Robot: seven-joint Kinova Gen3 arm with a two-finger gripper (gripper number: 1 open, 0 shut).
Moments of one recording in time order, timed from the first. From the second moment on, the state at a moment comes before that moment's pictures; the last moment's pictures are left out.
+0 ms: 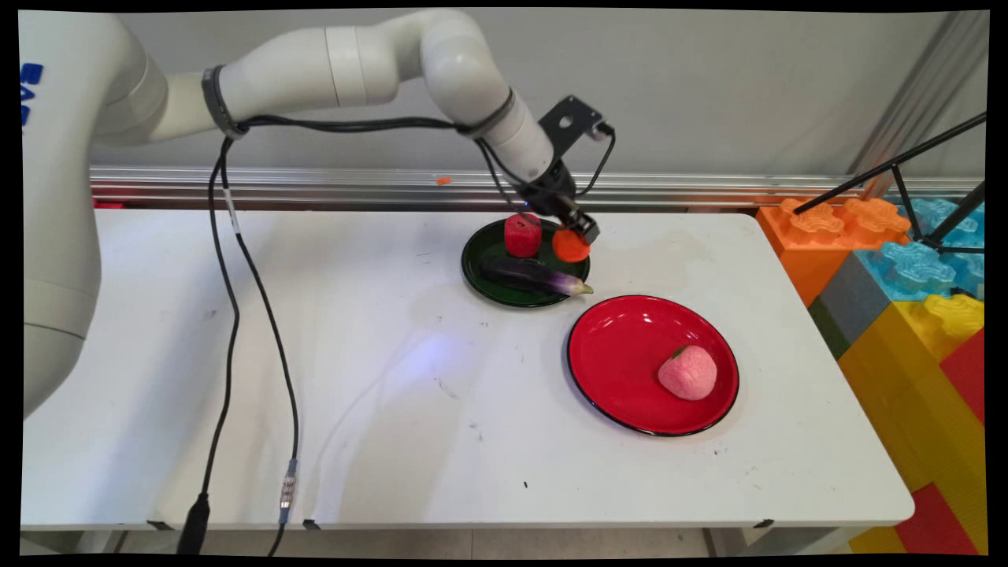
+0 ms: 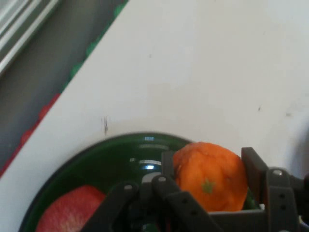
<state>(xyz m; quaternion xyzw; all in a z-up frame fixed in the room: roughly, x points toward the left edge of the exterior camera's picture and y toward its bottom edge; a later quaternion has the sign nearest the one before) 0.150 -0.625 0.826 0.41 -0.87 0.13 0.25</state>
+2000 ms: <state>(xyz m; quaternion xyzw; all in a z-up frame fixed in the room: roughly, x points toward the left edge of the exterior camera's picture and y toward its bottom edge) 0.148 -0.474 0.905 0.39 -0.89 0.06 0.23</state>
